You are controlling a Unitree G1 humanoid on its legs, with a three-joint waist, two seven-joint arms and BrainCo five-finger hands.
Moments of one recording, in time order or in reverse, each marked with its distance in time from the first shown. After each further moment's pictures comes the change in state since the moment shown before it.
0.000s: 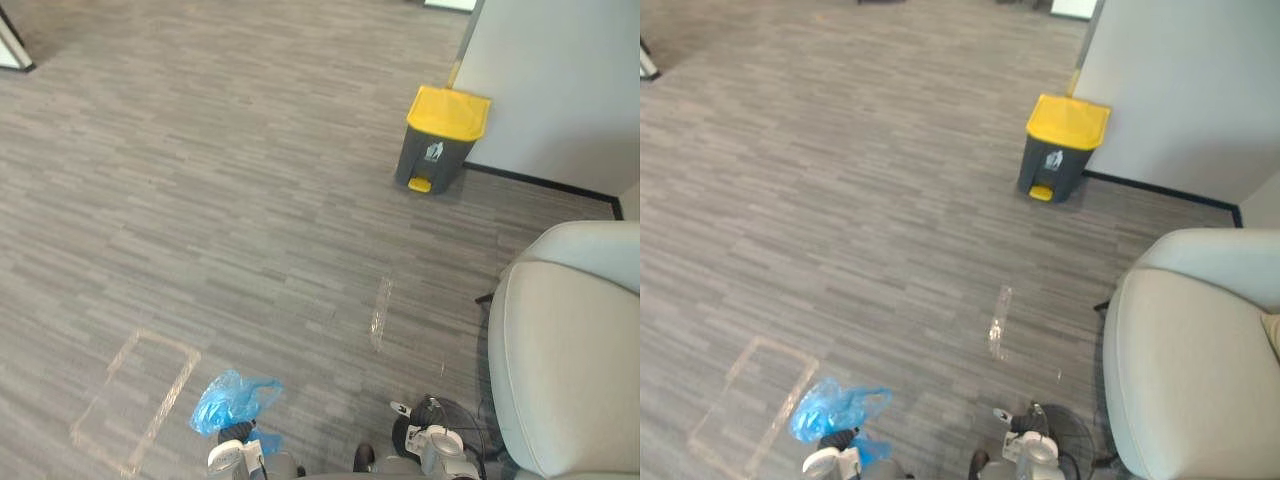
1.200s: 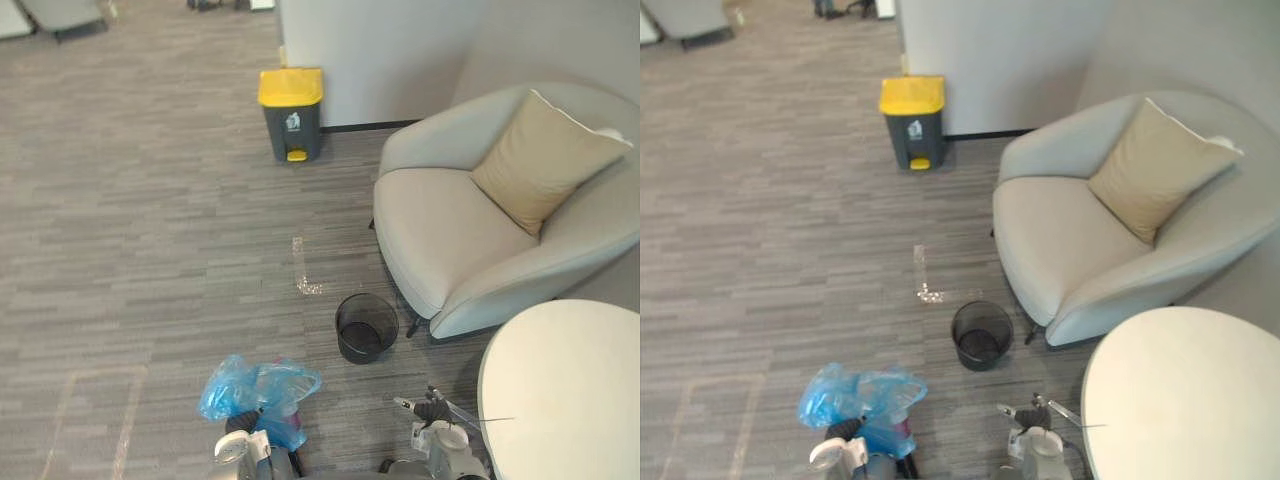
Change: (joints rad) left arm 0.030 0.051 -0.080 0.019 -0.016 0.008 0.002; right arm 0.080 -0.009 0.060 -0.024 -0.001 0.000 0.009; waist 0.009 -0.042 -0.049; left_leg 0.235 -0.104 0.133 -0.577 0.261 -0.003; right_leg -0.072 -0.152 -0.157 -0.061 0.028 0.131
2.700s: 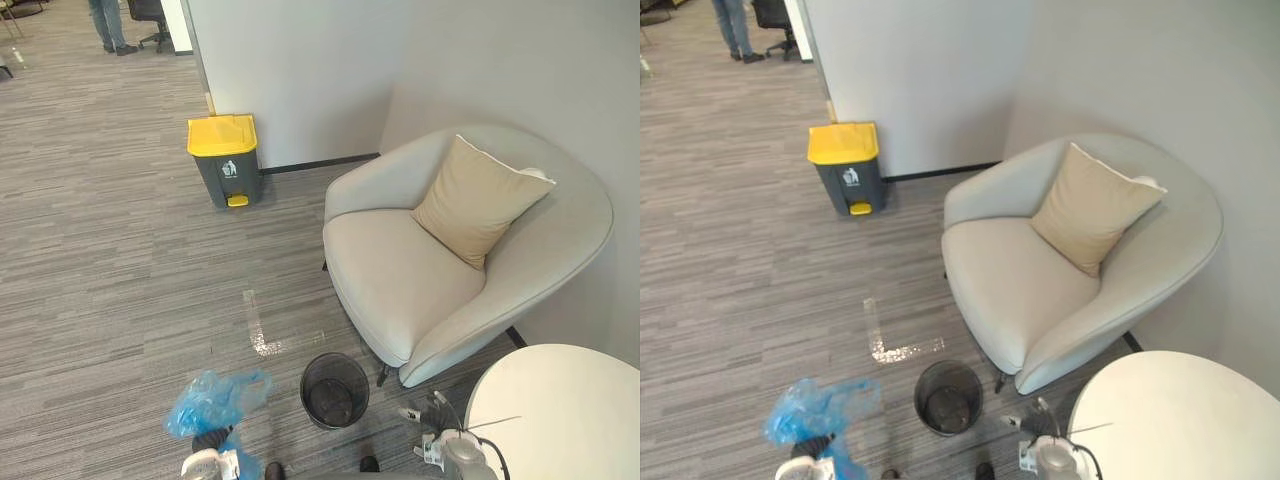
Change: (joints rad) left arm 0.083 0.088 -0.008 0.025 -0.045 0.001 0.015; right arm 0.024 -0.139 0.065 0.056 0.000 -0.021 0.099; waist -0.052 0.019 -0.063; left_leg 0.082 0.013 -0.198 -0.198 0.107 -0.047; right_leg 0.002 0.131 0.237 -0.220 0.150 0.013
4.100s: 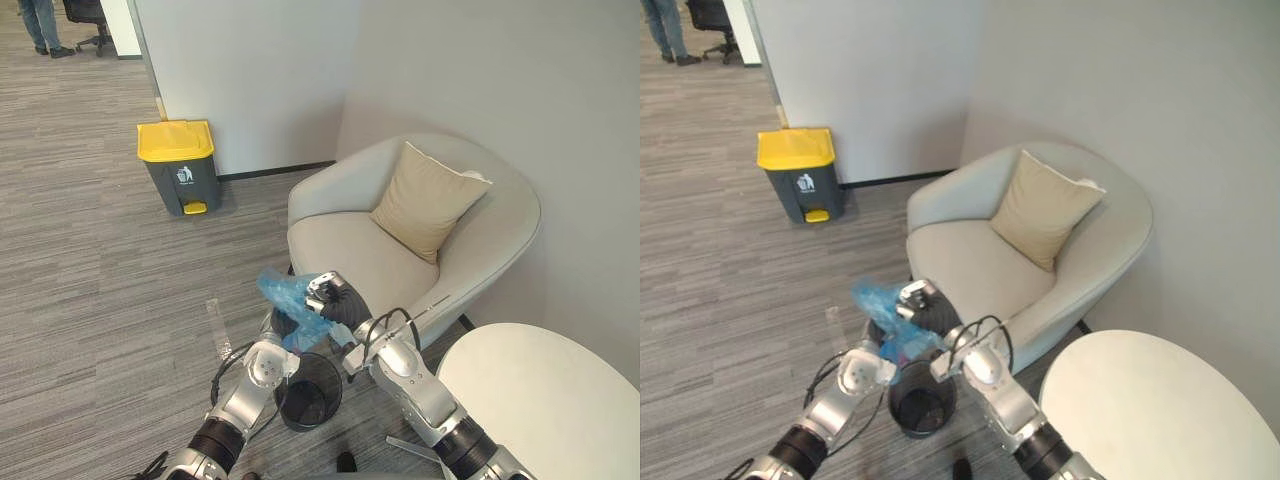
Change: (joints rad) left arm -0.284 0.095 -0.554 -0.531 0.300 -0.022 0.102; right arm -0.185 -0.102 0.659 -0.919 0.169 -0.101 0.109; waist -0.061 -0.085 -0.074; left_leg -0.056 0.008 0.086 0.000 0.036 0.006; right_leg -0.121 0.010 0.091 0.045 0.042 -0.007
